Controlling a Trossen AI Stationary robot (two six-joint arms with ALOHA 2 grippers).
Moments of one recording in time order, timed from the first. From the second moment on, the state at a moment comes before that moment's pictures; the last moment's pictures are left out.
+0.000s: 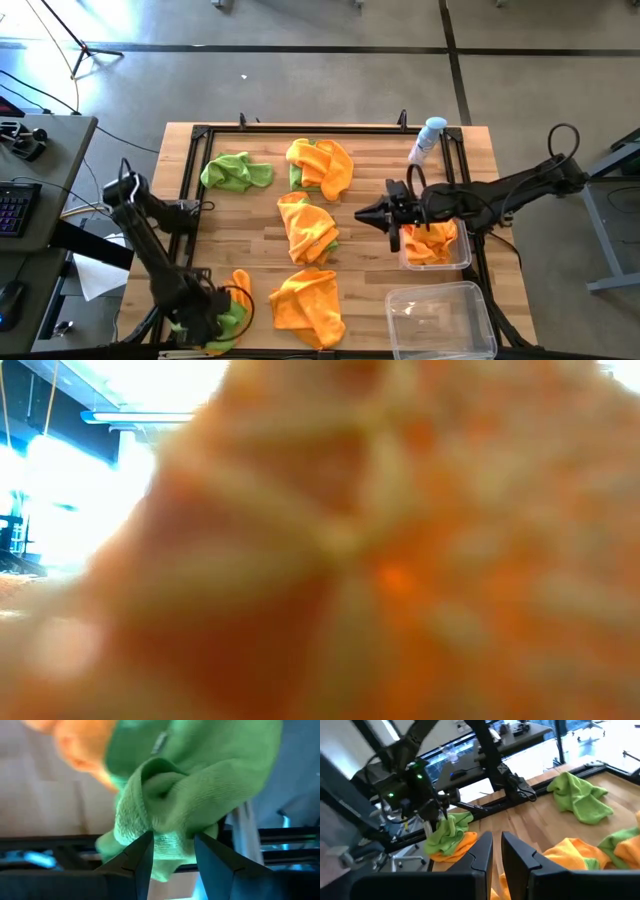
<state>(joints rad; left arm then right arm) -0.97 1.65 1.30 -1.20 0.24 -1.00 0.27 1.11 0.88 0.04 0.23 0.43</state>
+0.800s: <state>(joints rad) -0.97 1.58 1.57 -1.43 0.10 -1.42 0.28 1.08 0.88 0.04 0.23 0.36</state>
